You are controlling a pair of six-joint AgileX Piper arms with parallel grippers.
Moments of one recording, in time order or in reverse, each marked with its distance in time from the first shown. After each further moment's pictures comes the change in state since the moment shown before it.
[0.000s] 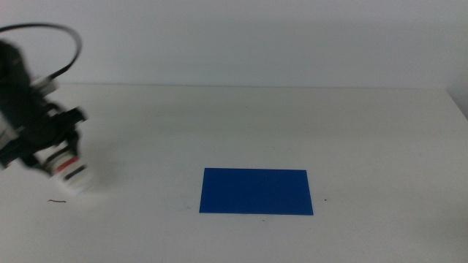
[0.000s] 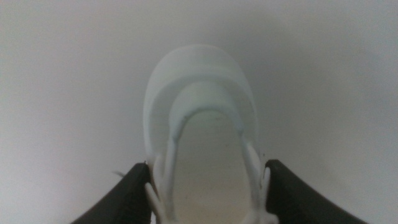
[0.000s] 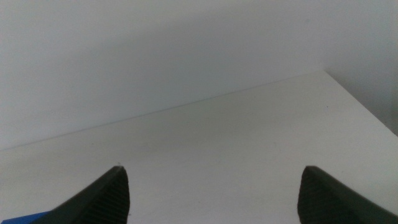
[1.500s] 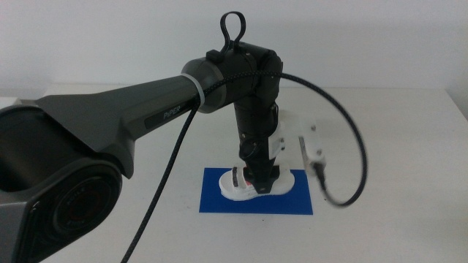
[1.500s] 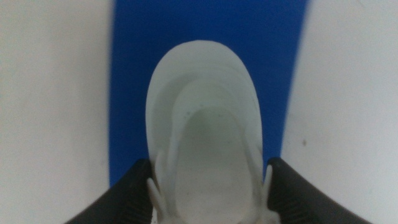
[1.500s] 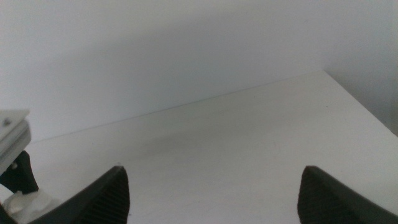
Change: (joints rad) left arm -0.794 0.294 -0.538 -0.080 0.243 1.595; right arm 0.000 0.000 0.000 0.000 0.000 0.000
